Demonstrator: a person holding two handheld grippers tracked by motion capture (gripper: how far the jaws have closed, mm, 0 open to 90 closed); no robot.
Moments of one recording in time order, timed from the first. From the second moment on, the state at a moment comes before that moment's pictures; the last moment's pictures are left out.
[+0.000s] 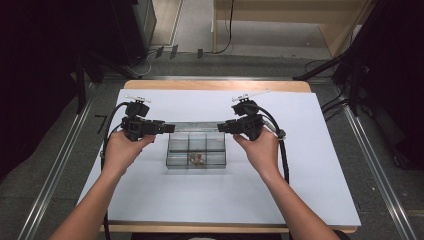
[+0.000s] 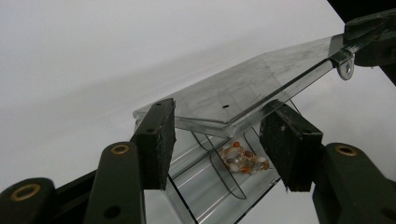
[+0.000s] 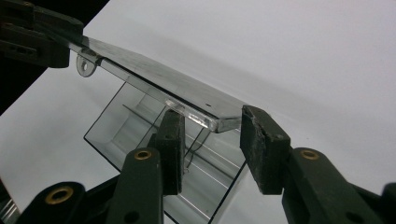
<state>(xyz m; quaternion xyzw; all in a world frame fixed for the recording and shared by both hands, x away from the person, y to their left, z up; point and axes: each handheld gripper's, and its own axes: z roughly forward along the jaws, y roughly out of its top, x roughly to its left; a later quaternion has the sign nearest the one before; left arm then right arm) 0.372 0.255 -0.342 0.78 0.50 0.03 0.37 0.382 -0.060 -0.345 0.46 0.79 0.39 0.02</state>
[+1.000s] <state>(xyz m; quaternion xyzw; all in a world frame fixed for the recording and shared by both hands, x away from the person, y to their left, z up) 0.352 0.257 -0.352 0.78 0.50 0.03 0.38 0.365 -0.061 -0.354 0.46 0.80 0.39 0.02</state>
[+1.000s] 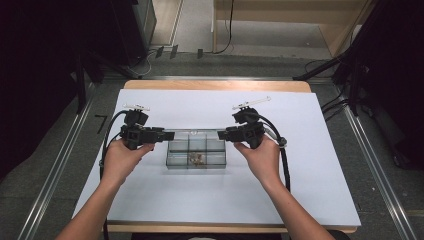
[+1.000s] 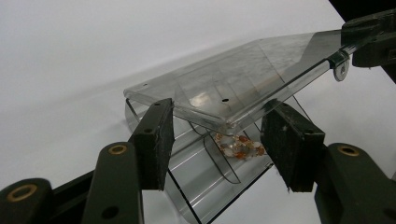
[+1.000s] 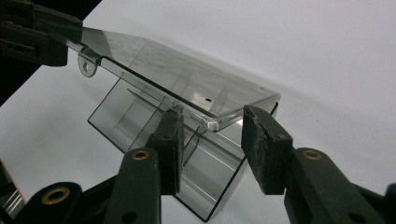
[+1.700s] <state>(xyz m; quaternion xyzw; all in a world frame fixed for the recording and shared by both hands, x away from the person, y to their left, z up) 0.340 0.257 -0.361 0.78 0.50 0.02 0.38 0.354 -0.062 -0.365 0.46 0.80 0.38 0.01</state>
